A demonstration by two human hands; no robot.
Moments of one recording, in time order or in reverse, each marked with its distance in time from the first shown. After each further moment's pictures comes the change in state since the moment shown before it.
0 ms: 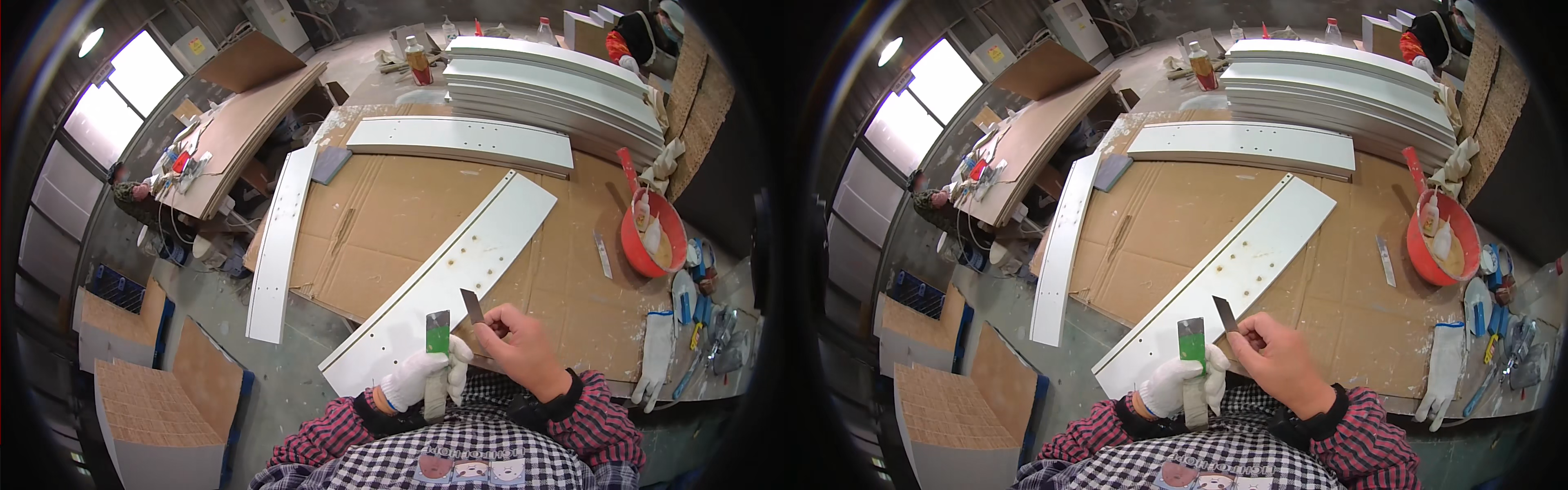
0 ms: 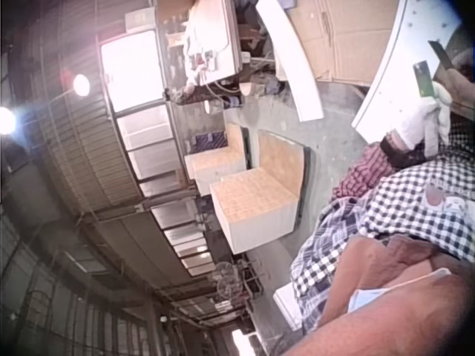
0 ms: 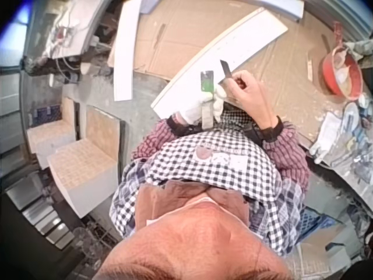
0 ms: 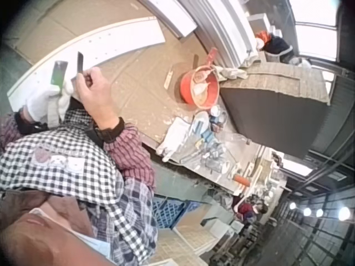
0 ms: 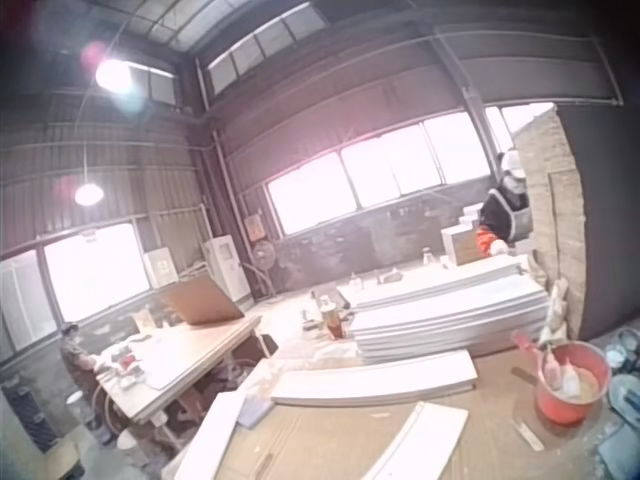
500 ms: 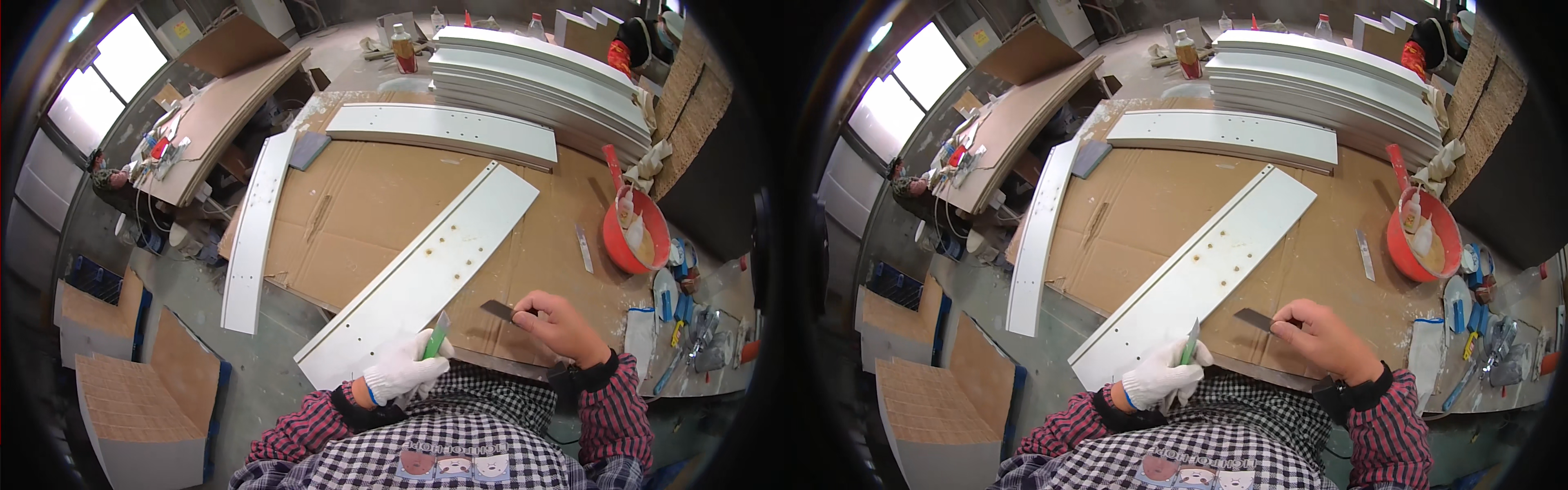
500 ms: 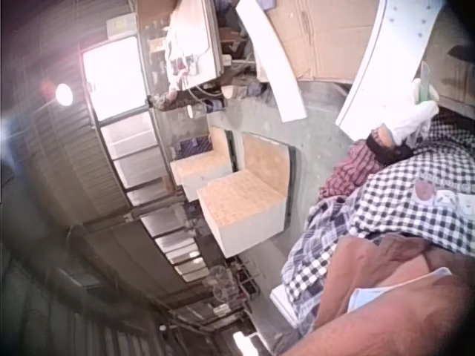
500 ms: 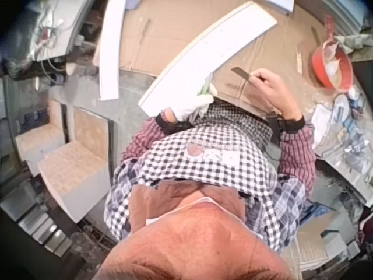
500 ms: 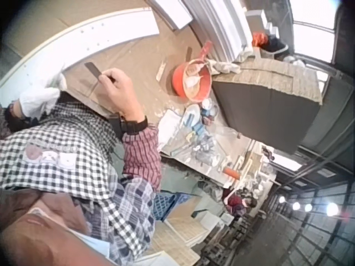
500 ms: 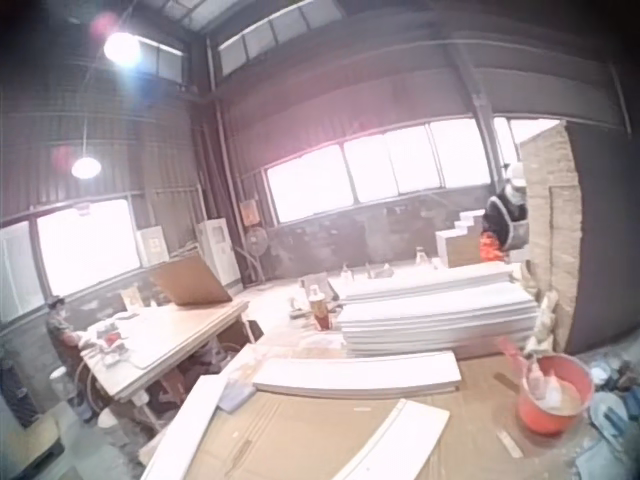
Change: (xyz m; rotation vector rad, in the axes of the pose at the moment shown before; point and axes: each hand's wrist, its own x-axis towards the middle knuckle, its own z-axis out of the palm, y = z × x) left_hand 0.003 0.013 0.025 0.523 0.216 -0.178; right_hand 0.002 0.013 -0.089 -0.188 -0.233 0.041
